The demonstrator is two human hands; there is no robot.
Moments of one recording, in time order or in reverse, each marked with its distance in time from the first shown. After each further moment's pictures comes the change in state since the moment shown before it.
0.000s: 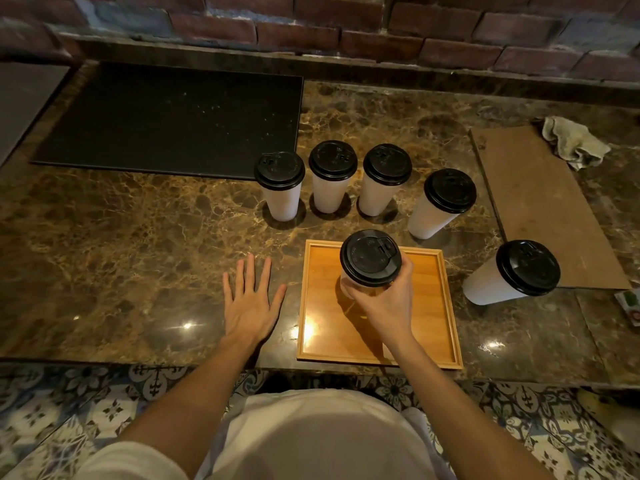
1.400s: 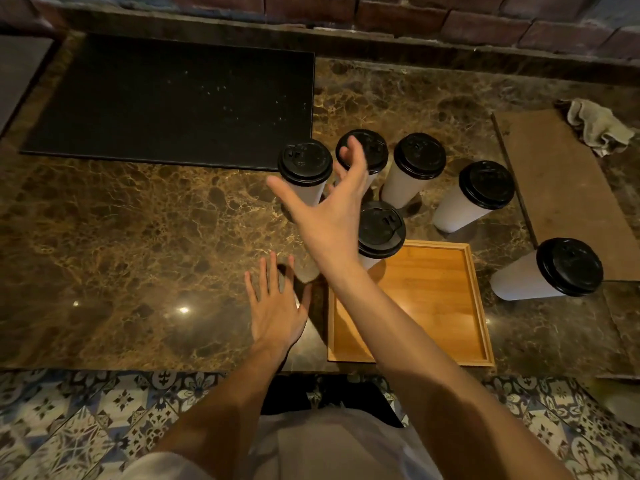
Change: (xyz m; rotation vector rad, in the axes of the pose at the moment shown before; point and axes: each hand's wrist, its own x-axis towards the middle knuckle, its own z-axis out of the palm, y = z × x) left_hand 0.004 -0.005 0.001 0.012 0.032 0.064; right_hand 0.035 -0.162 0.118 0.126 -0.002 -0.112
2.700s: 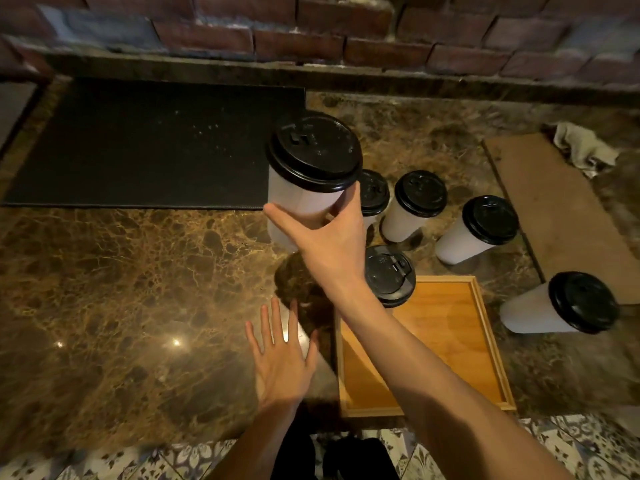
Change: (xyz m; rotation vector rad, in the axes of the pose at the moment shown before) left_hand 0.006 0.001 -0.006 -0.086 -0.040 0.011; right_hand 0.040 -0.007 0.013 0.031 0.043 -0.016
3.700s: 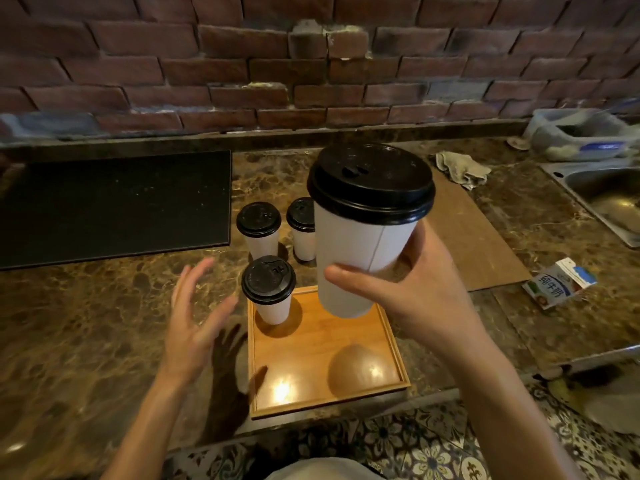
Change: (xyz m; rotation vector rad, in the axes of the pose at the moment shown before) left_hand -0.029 0.075 -0.138 -1.055 0.194 0.175; right_hand -0.090 -0.070 -0.269 -0.091 -0.113 -0.139
